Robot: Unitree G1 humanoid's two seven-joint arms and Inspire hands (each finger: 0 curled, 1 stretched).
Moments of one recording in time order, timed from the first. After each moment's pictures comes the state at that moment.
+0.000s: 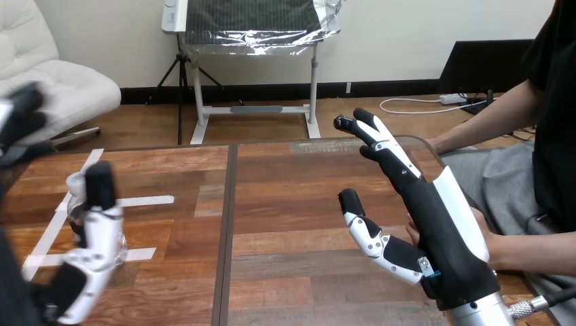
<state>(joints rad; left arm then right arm) 0.51 0.09 0.04 -0.48 0.60 -0.58 0.78 0.26 -0.20 0.11 -0.30 -0.29 -0.45 0.05</state>
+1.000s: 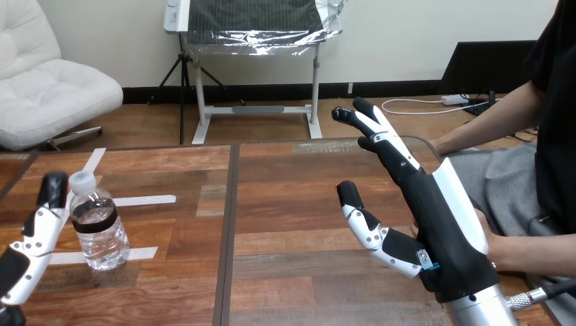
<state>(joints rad) 0.45 0.10 0.20 -0.39 0.42 -0.29 0.64 0.23 -0.20 0.11 -0.30 -0.29 -0.45 0.05</state>
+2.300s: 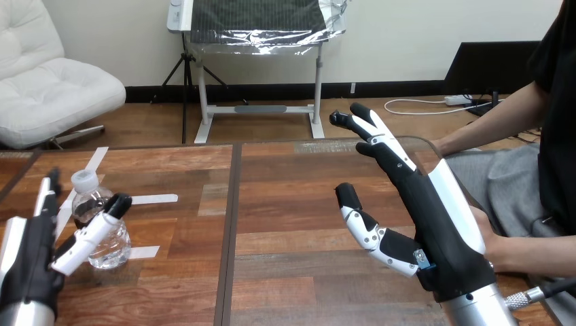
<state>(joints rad) 0.18 0.31 0.26 -0.09 0.08 0.12 -0.04 0.23 -0.20 0.11 -0.30 -0.31 -0.42 0.05</state>
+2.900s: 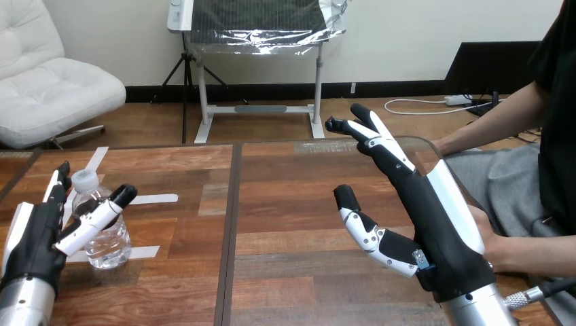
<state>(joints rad) 0.07 0.36 0.26 0.03 0.07 0.14 -0.08 0.23 -0.20 0.11 -0.30 -0.31 -0.42 0.06</state>
